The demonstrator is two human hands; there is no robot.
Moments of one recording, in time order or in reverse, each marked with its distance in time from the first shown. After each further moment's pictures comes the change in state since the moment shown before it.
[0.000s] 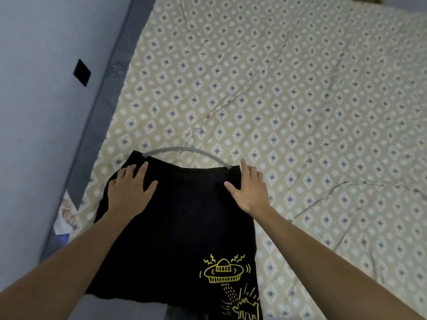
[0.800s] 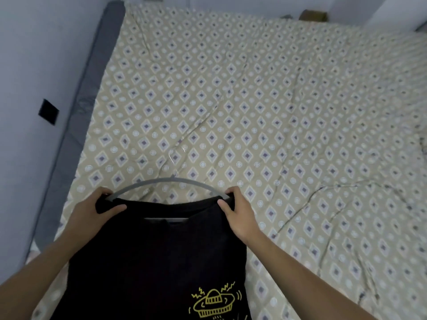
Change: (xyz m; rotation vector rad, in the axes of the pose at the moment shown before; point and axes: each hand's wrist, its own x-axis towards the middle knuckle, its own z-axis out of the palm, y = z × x) left_hand 0.023 -0.003 -0.059 -0.559 -0.058 0.037; right_hand -0.018 0.030 -0.018 0.621 0.112 0.003
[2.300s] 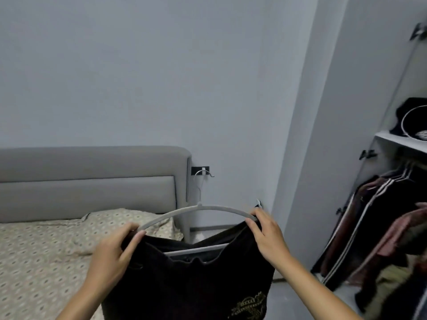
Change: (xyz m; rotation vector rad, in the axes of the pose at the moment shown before) left_hand -0.613 0.644 0.119 -0.187 -0.622 1.896; right_hand -0.867 -0.029 -0.345 -0.121 1.721 0.455
